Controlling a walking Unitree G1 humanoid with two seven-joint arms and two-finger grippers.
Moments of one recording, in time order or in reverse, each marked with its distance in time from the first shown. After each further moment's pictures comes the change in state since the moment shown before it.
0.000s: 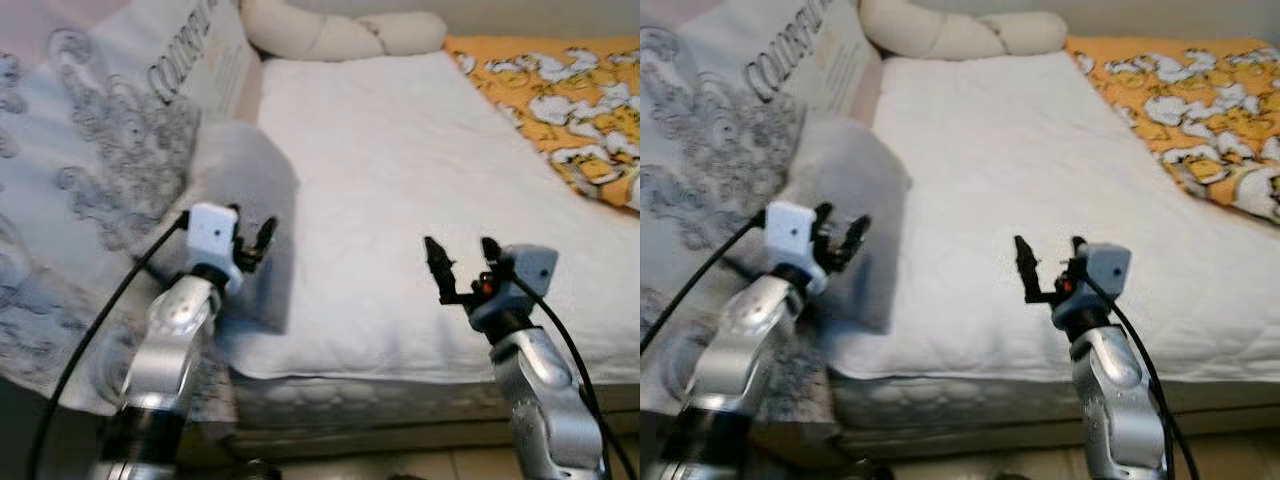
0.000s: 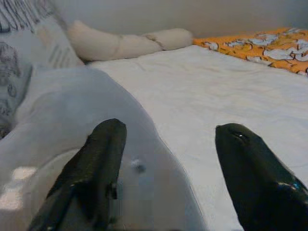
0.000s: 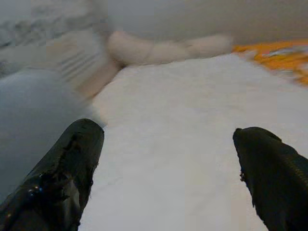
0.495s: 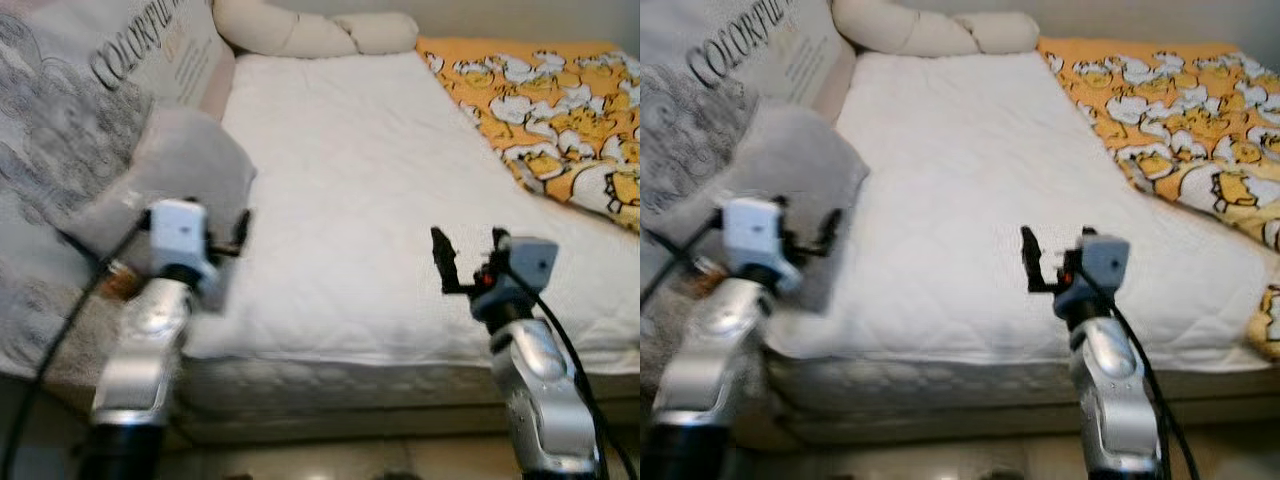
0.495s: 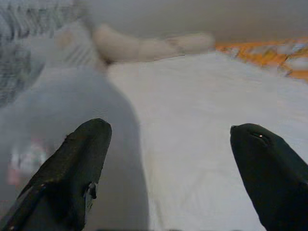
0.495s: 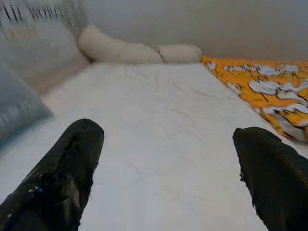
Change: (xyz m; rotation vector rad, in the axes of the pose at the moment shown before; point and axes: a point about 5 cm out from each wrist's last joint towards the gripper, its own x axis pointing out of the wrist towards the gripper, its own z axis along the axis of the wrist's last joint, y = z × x) left arm -0.023 0.027 -0.005 0.023 0.060 0.148; right arm 0.007 -0.004 0.000 -0.140 0.017 -0.041
